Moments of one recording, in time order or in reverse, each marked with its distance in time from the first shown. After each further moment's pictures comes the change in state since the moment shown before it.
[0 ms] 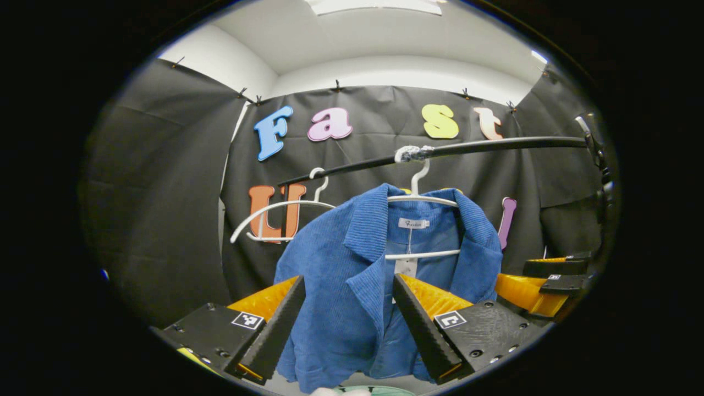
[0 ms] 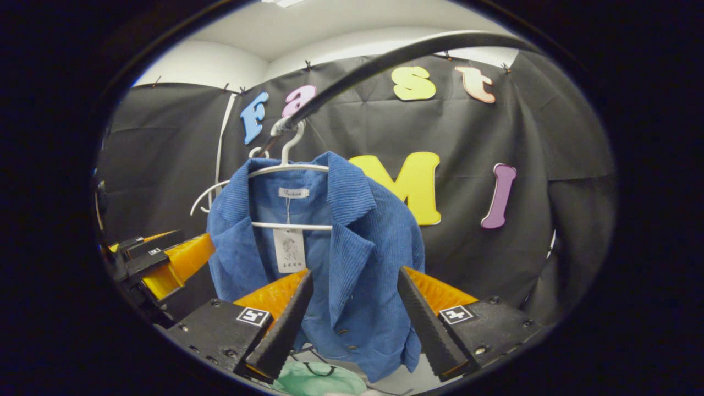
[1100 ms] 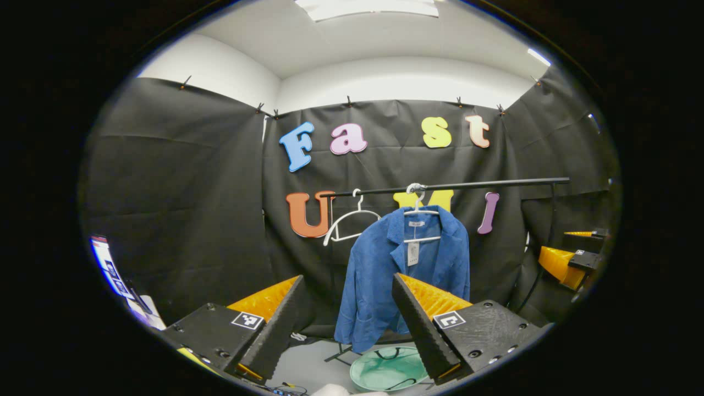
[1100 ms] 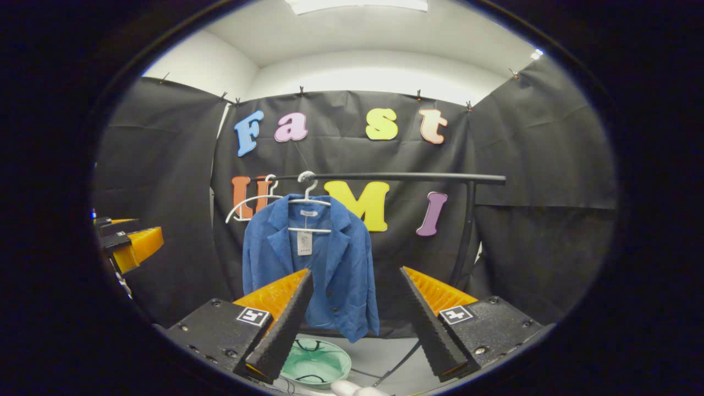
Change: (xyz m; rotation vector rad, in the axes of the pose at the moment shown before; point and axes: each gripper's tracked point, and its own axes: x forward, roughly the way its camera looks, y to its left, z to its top) left arm -0.255 0.081 0.090 0.075 0.091 0.027; right arm -0.307 0.044 0.035 -0.044 -0.040 -0.236
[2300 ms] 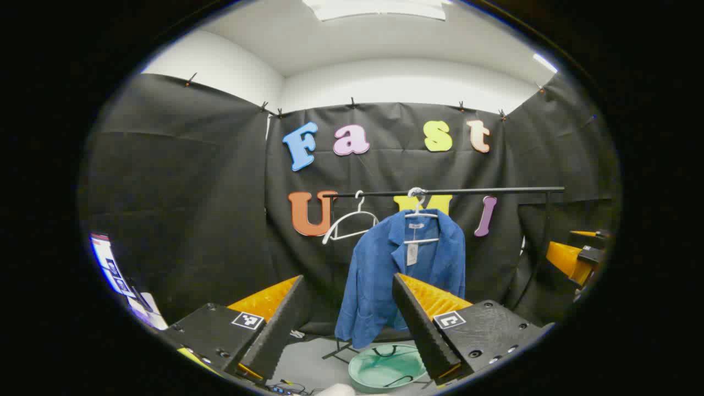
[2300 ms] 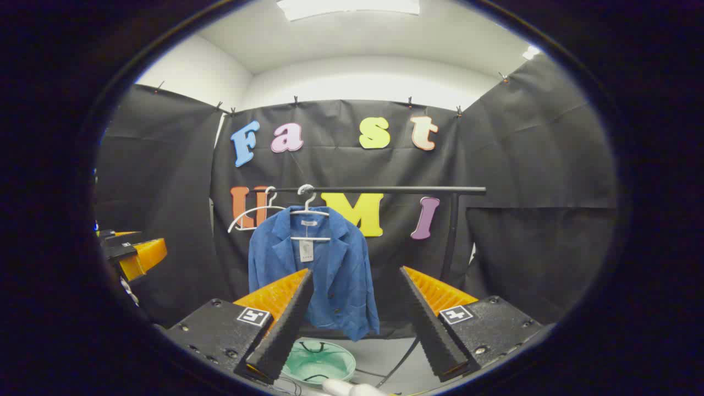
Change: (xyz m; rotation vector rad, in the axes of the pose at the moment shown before) left arm -0.033 0.010 0.013 -0.036 0.028 -0.029; right arm -0.056 0.007 0.024 0.018 -0.037 -0.040
